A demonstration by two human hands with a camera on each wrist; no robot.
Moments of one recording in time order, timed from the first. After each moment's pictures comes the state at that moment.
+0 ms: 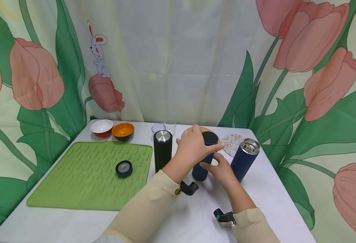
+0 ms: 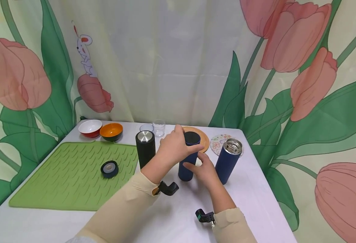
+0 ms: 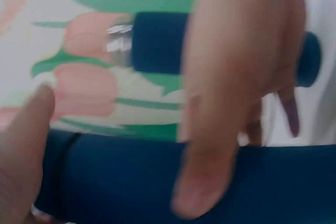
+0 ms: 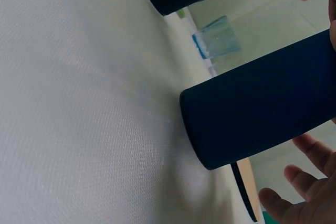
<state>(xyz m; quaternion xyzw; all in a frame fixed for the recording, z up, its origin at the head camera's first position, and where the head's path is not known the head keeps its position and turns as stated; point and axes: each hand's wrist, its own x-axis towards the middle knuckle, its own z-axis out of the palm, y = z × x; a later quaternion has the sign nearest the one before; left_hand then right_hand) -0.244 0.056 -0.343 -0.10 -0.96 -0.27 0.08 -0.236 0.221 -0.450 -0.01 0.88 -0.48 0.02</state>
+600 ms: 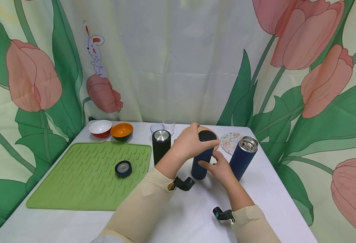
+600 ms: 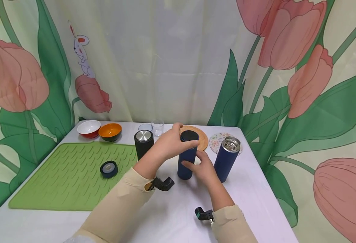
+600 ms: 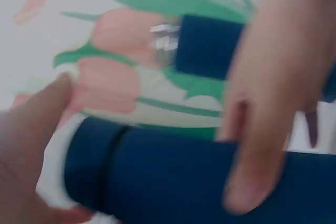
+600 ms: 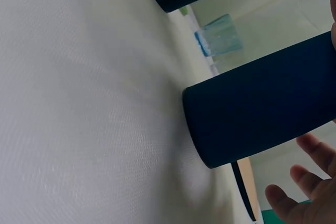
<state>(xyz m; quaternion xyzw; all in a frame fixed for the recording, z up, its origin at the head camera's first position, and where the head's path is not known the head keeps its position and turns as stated) -0.249 0.041 -0.333 -0.17 -0.93 -0.32 0.03 -0.236 0.220 -0.453 -0.02 0.88 -0.47 0.01</state>
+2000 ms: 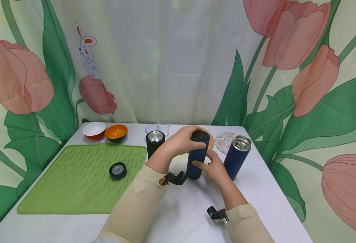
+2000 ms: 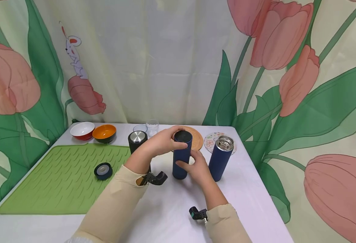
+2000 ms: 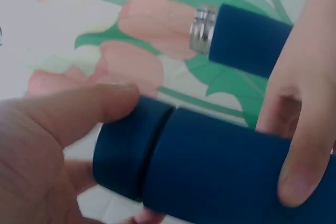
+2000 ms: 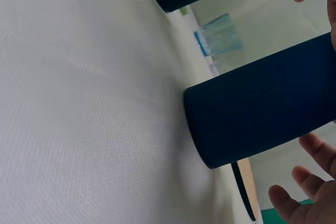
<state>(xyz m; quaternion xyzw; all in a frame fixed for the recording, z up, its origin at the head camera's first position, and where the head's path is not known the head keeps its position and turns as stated) -0.262 0.026 -0.332 -0.27 -0.87 -0.42 -0.06 -0.236 0.216 -0.454 -0.04 0.88 -0.47 -0.03</state>
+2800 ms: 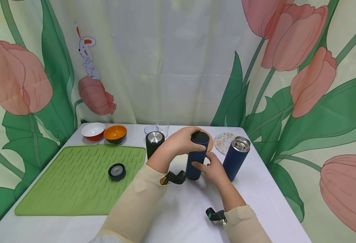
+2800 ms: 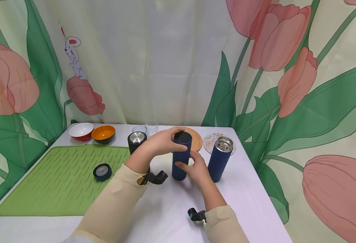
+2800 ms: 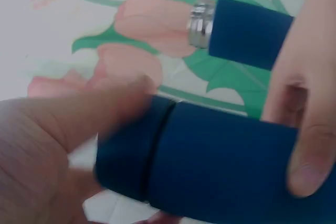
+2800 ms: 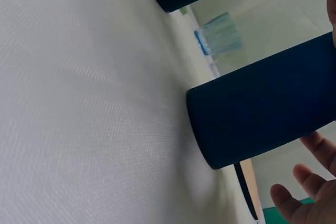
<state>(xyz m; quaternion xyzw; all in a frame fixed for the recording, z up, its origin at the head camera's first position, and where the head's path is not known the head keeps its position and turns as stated) -0.259 0.029 -0.325 -0.24 -0.90 -0.35 -0.05 -0.234 0.215 -0.454 -0.02 0.88 -0.47 -0.01</state>
